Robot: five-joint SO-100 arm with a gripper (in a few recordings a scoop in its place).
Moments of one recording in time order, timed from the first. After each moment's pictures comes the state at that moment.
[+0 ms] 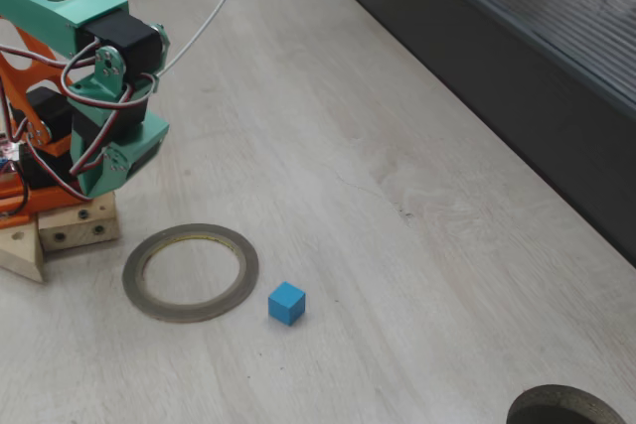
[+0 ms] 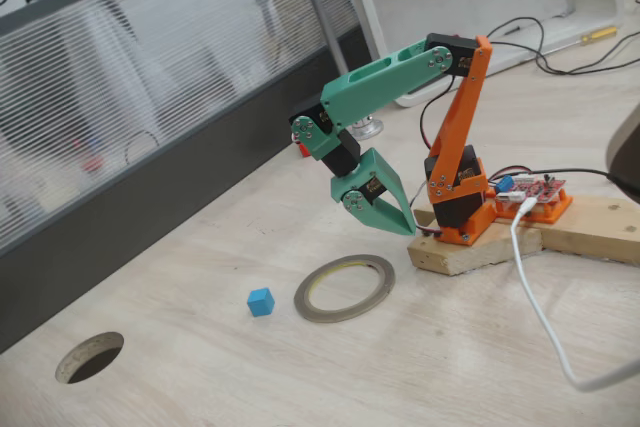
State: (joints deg) arm 47.2 119.9 130.9 100.5 85.4
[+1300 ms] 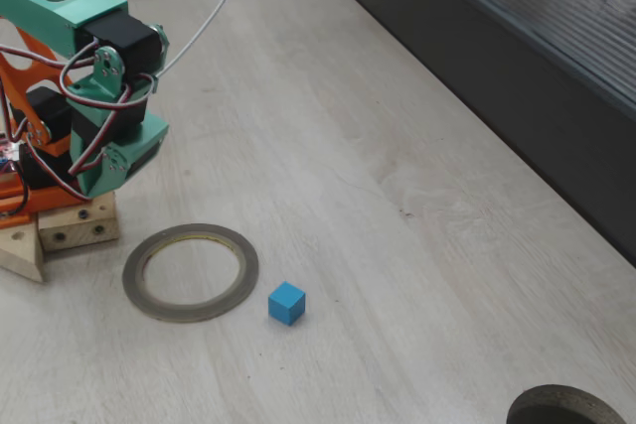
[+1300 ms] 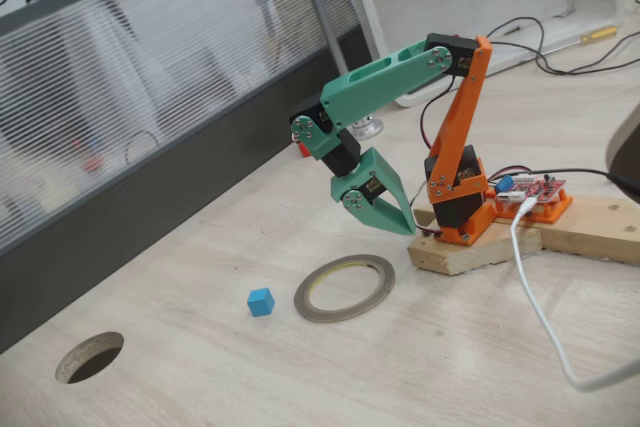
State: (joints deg) arm 47.7 119.9 130.6 100.5 85.4
